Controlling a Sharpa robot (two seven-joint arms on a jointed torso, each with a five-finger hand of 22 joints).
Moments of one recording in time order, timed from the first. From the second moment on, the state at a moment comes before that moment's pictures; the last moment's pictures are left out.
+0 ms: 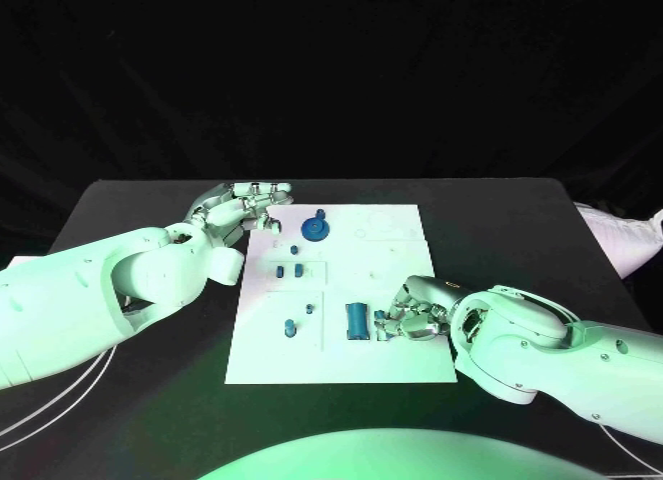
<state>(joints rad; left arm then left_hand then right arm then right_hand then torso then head) 1.14 -0.82 -0.01 1.51 0.04 -0.22 0.28 1.37 -0.13 0.48 -0.01 0.12 1.03 0.17 0.15 0.07 1.13 0.10 0.25 0.09 1.24 0.01 1.04 0.54 0.17 1.23 0.11 0.60 0.80 0.79 -1.00 0.13 1.92 -1.46 -0.25 -0.61 1.12 -0.08 0.30 0.23 0.33 1.16 0.05 0.15 0.40 1.41 -0.02 1.05 1.23 1.47 -0.08 1.48 1.31 0.08 1.46 0.02 1.35 1.22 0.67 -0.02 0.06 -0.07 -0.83</state>
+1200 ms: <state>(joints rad) 1.14 -0.83 -0.01 1.51 0.03 -0.21 0.27 1.37 -0.13 0.48 -0.01 0.12 1.03 0.18 0.15 0.07 1.12 0.10 0.25 0.09 1.24 0.01 1.04 0.54 0.17 1.23 0.11 0.59 0.80 0.79 -1.04 0.13 1.96 -1.49 -0.23 -0.61 1.15 -0.06 0.07 0.24 0.25 1.17 0.05 0.16 0.41 1.42 -0.03 1.08 1.26 1.47 -0.09 1.48 1.31 0.08 1.46 0.02 1.36 1.23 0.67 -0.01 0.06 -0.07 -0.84</state>
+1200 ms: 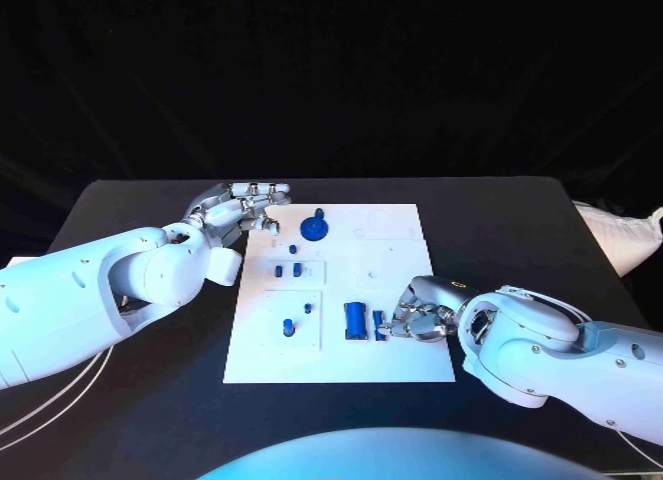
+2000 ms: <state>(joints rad) 1.11 -0.79 -0.01 1.43 0.04 -0.21 0.27 1.35 -0.12 0.47 0.00 0.12 1.02 0.18 0.15 0.07 1.11 0.10 0.26 0.09 1.21 0.02 1.02 0.50 0.17 1.22 0.11 0.58 0.80 0.89 -0.98 0.13 1.72 -1.07 -0.39 -0.17 1.31 -0.01 0.03 0.20 0.28 1.05 0.11 0.07 0.37 1.21 0.03 0.59 0.96 1.47 -0.06 1.28 1.19 0.11 1.34 0.05 1.14 0.94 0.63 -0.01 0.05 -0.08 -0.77</state>
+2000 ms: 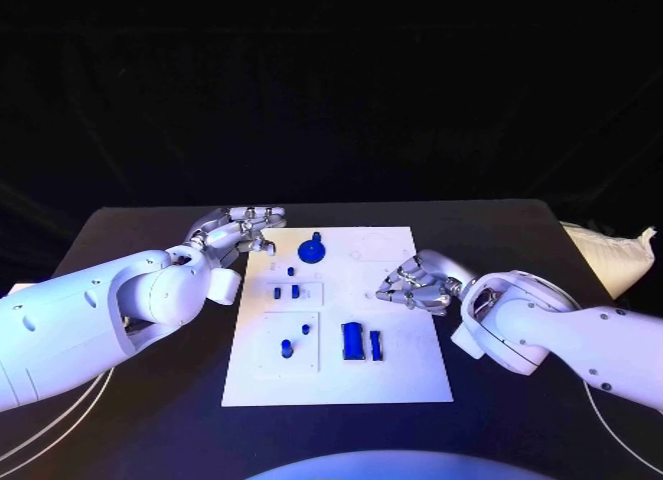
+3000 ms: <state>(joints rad) 1.05 -0.68 -0.01 1.23 0.10 -0.25 0.35 0.96 -0.04 0.28 0.01 0.07 0.69 0.14 0.02 0.02 0.73 0.12 0.07 0.02 0.66 0.10 0.20 0.10 0.14 0.56 0.18 0.05 0.32 0.95 -0.72 0.12 1.26 -0.28 -0.40 0.34 1.01 -0.01 0.14 0.02 0.11 0.65 0.14 0.02 0.15 0.75 0.10 0.02 0.17 0.75 0.05 0.11 0.20 0.15 0.70 0.15 0.16 0.13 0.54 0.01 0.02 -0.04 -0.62</state>
